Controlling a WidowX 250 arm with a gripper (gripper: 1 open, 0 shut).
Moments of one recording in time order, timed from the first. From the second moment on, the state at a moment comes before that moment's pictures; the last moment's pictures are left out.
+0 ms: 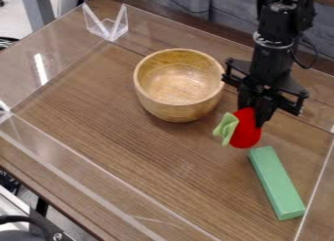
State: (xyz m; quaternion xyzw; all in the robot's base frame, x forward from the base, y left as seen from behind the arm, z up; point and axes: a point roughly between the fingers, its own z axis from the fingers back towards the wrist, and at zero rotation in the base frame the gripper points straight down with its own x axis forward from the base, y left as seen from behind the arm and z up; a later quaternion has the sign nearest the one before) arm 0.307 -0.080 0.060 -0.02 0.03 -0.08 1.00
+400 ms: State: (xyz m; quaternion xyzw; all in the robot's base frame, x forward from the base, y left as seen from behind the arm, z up) arm 0.317 -0.080 0.036 -0.02 0.02 -0.08 1.00
